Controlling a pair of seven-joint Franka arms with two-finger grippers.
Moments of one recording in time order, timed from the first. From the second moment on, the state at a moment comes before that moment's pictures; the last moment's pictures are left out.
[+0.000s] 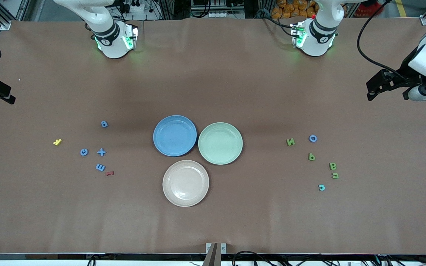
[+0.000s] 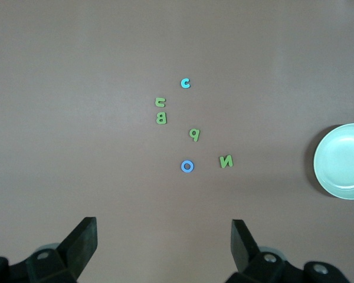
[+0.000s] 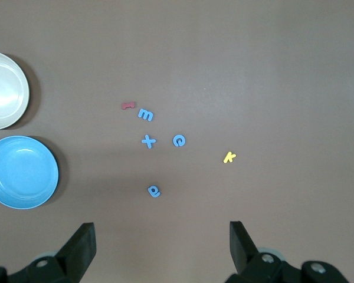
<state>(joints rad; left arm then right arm) 0.03 -0.01 -0.19 -1.55 0.04 1.61 -0.16 -0.02 0.02 -0.08 -1.50 -0.01 1.55 -0.08</state>
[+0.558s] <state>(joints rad) 0.03 -0.01 -0.19 -1.55 0.04 1.60 -0.16 0.01 0.02 -0.08 -1.50 -0.01 1.55 -0.08</state>
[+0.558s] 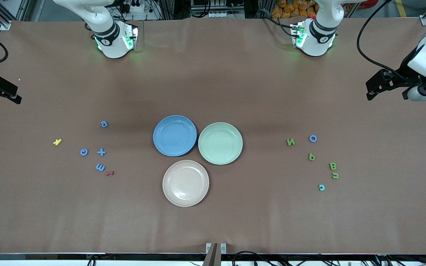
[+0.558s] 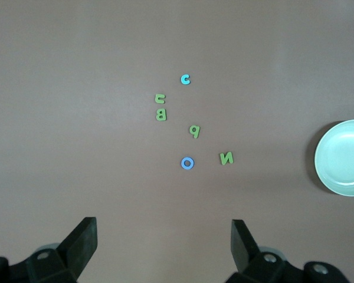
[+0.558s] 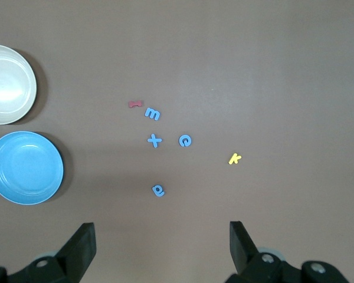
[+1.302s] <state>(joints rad) 0.03 0.02 -0.26 -1.90 -0.06 1.92 -0.25 0.08 0.13 -0.07 -1.51 -0.01 1.58 -0.07</state>
